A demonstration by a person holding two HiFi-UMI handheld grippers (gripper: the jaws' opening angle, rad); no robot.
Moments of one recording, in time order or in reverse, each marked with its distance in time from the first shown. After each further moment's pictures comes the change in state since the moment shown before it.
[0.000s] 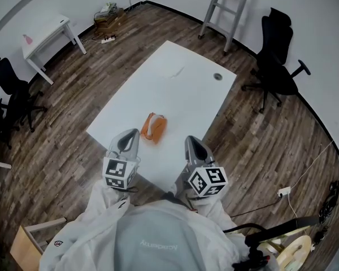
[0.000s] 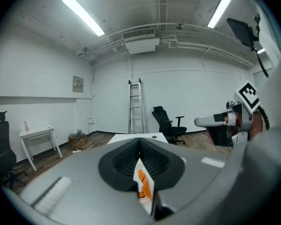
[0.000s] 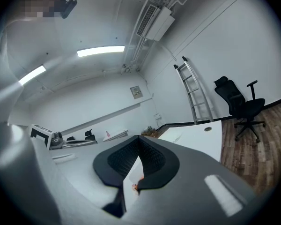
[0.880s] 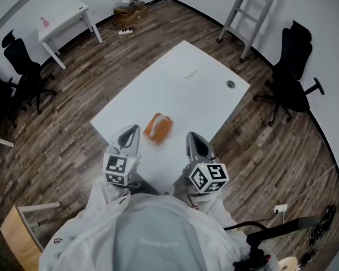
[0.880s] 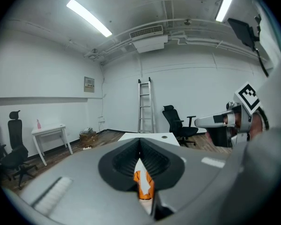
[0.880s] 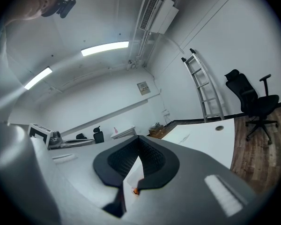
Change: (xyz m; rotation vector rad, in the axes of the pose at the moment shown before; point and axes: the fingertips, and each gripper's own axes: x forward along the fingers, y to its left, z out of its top) left arm 0.003 0.018 -0.006 -0.036 0.016 0.140; right arm 0.037 -0.008 0.002 -0.013 0.058 0.113
